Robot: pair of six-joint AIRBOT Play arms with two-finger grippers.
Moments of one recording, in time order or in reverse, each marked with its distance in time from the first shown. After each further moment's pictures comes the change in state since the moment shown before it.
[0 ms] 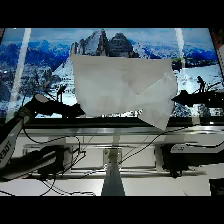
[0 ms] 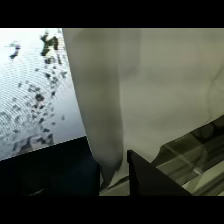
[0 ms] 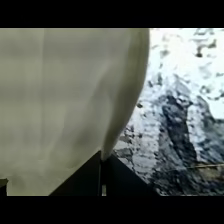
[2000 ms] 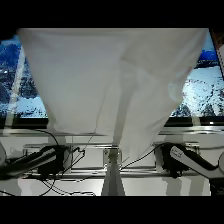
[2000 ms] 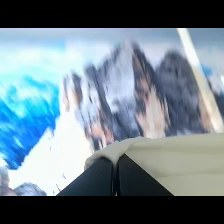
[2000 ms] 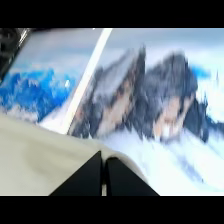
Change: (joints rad) left arm 0.228 -0.100 1.063 0.177 -0.095 0.053; right arm 0.313 0.291 0.739 0.209 0.123 0.311
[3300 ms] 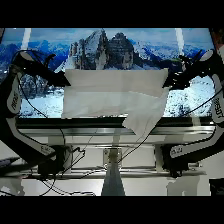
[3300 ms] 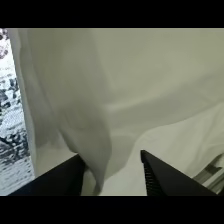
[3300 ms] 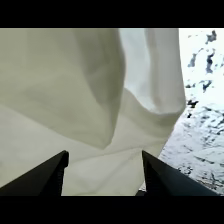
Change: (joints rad) left arm -0.023 -0.511 -0.097 -0.034 -0.377 -0.065; right arm 0.068 -0.438 -0.229 -0.549 0.151 0.114
